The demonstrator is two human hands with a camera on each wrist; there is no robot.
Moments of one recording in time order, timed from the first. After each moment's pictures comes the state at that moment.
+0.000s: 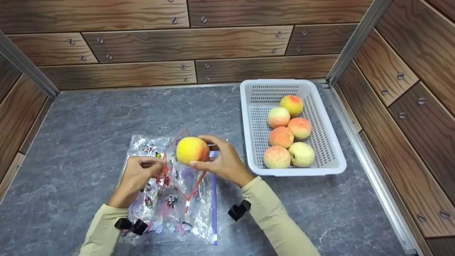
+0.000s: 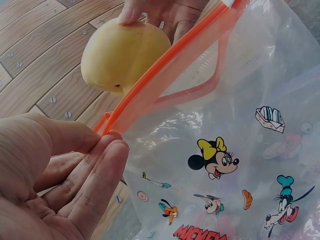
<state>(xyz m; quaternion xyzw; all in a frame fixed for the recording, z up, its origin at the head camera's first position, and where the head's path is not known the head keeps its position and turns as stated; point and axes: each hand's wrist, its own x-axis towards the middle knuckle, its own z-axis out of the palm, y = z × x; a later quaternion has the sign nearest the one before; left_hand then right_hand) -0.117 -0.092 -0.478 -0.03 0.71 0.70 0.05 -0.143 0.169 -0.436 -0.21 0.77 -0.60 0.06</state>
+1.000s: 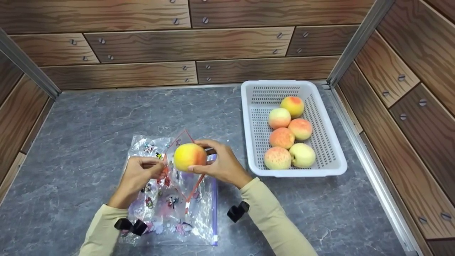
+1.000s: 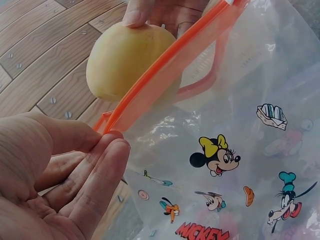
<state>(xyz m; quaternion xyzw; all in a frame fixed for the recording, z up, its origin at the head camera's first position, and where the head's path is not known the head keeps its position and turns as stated) -0.117 -0.094 -0.477 -0.02 0.72 0.69 0.04 -0.142 0.165 -0.437 -0.20 0.78 -0.59 0.09</state>
